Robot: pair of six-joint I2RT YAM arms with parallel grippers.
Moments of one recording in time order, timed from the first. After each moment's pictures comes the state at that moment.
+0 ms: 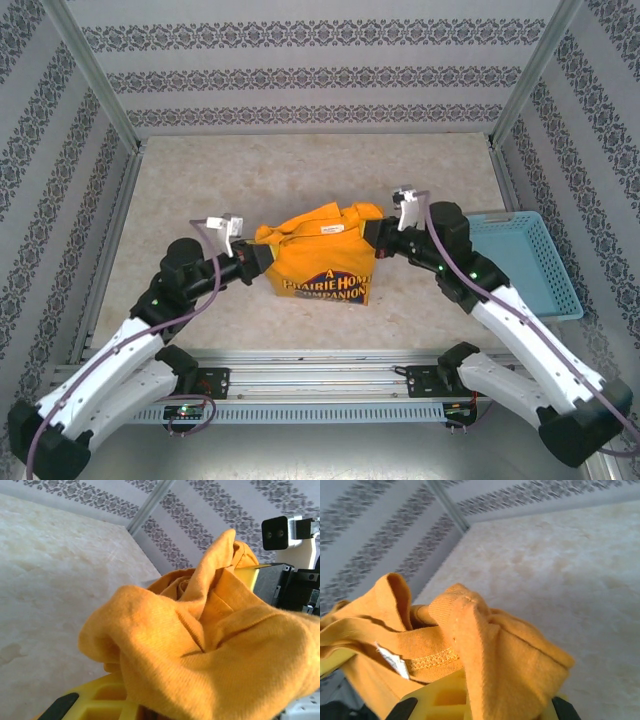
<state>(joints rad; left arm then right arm) -0.51 0.68 0.57 -0.04 0.40 -0.61 0.52 0.86 0.82 -0.28 -0.35 0.47</state>
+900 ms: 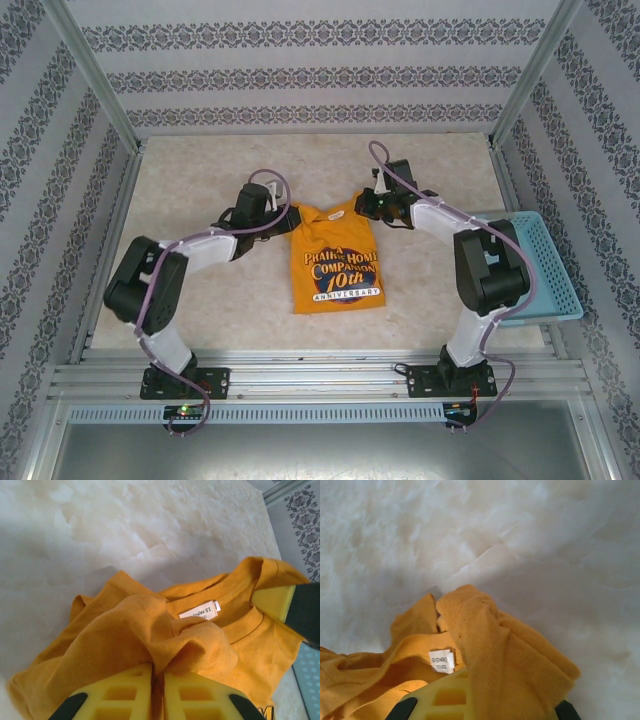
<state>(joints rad) -0.38 1.75 0.95 0.21 0.32 -0.67 0.28 1.83 1.19 -0.22 -0.35 0.54</state>
